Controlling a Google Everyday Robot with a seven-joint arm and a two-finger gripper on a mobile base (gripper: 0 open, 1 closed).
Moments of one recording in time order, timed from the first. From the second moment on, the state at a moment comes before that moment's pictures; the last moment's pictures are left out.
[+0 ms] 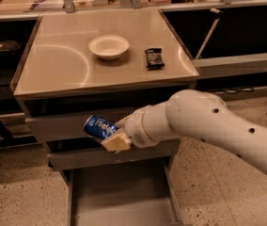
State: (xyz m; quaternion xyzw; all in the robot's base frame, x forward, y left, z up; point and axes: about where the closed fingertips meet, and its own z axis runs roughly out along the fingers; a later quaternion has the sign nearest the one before) arm 0.473 0.043 0.760 -0.47 0.78 0.23 0.34
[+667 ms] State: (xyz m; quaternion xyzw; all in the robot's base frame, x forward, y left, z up) arm 0.501 0.057 0.825 -0.50 0.76 0.22 0.36
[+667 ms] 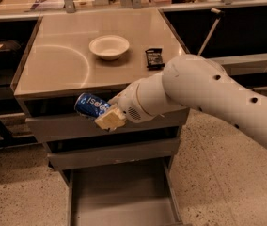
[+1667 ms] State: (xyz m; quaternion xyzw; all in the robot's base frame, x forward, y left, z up) arm 0.566 0.089 0.866 -0.51 0.74 0.23 0.37
